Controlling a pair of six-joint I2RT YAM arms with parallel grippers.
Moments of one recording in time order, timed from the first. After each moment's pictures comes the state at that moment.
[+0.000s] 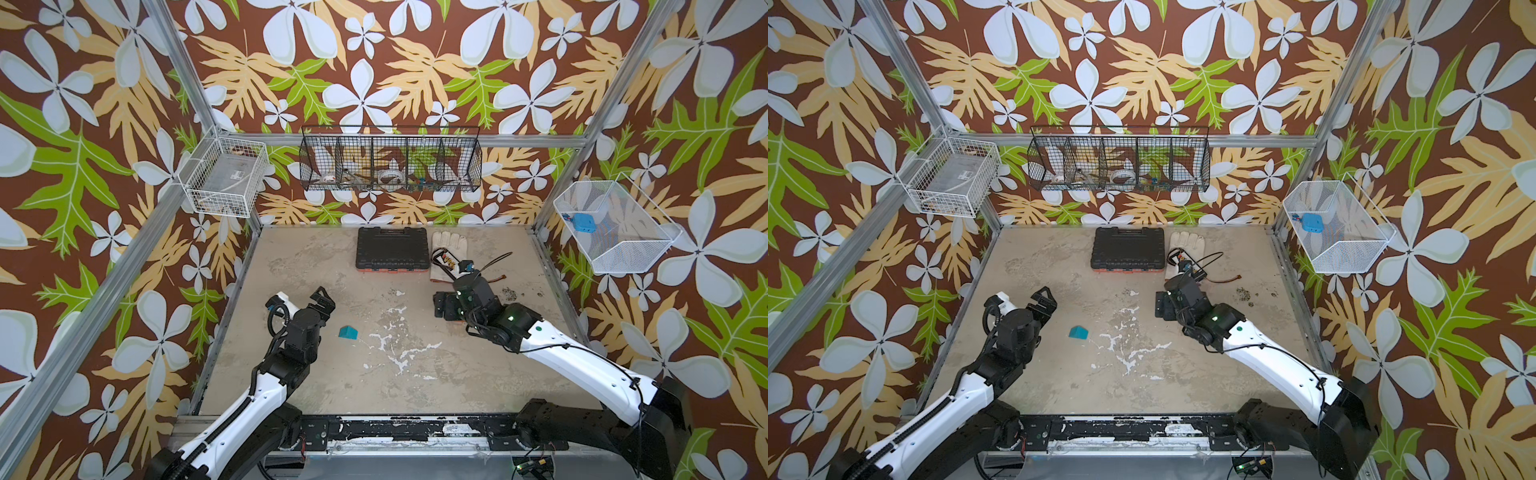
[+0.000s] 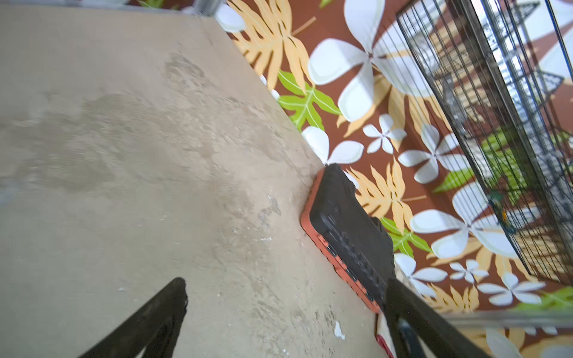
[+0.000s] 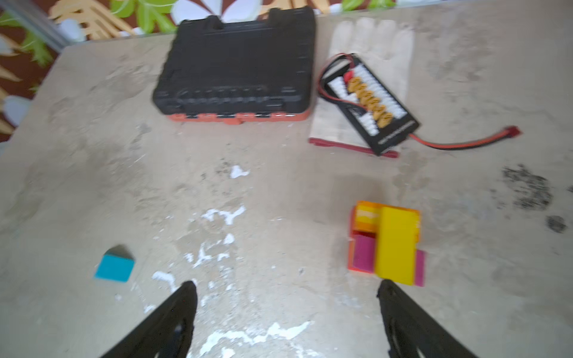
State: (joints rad) left arm -0.41 0.78 0.35 0.06 -0.57 -1.07; right arm 0.75 1.22 0.96 -0.48 0.33 0.53
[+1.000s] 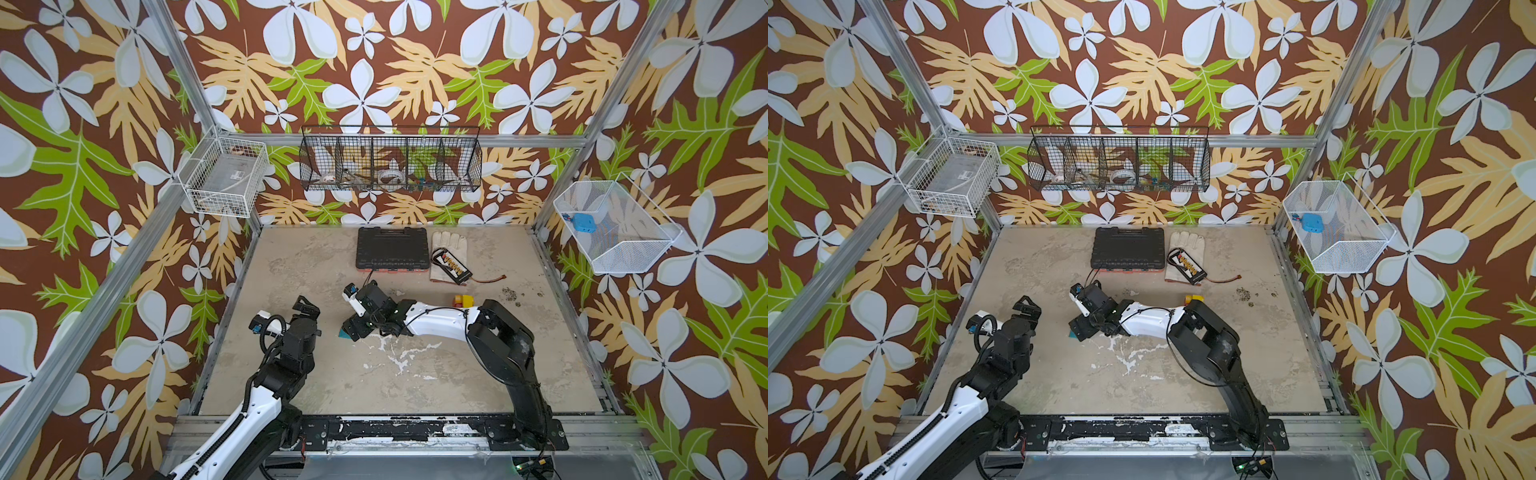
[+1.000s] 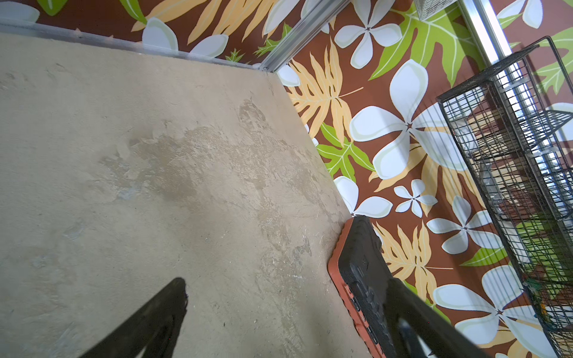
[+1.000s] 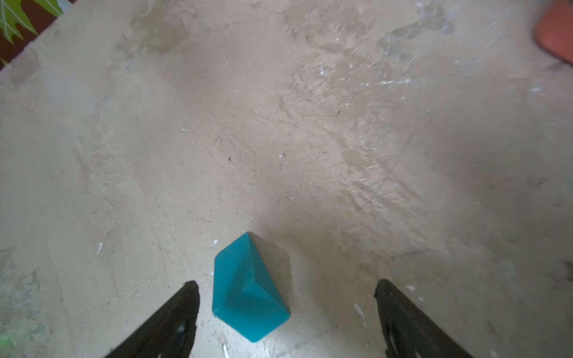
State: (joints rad) left arm -0.41 0.68 0.31 -0.06 -0.74 -1.22; right arm 0.96 2.14 1.46 -0.15 -0.06 0.19
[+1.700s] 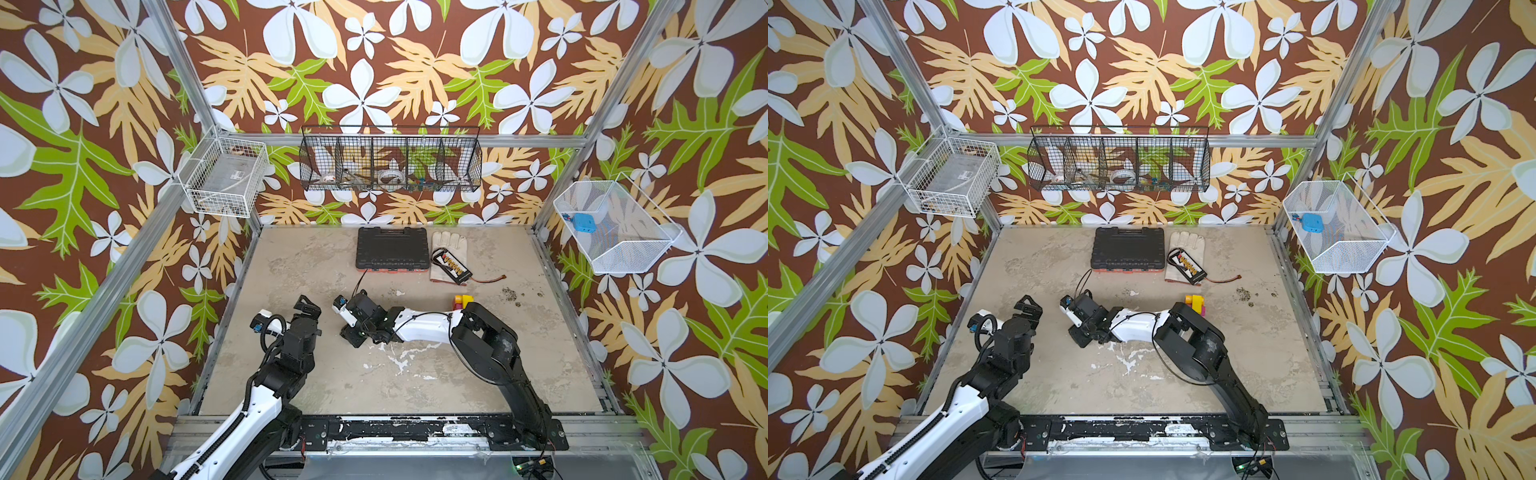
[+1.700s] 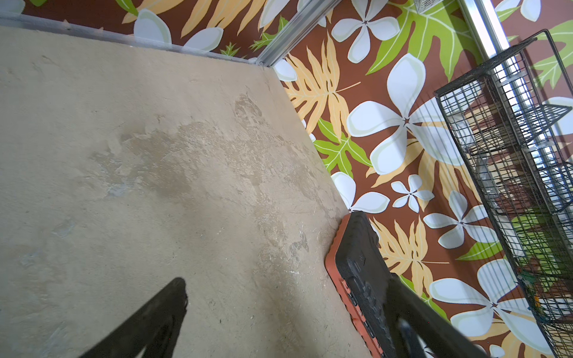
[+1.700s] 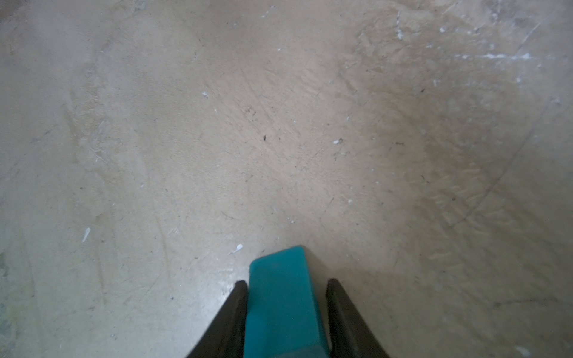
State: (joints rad) left arm -0.41 0.69 0.31 -0.04 -0.72 -1.21; right arm 1.01 2.21 1.49 -0.14 -0.07 0.15
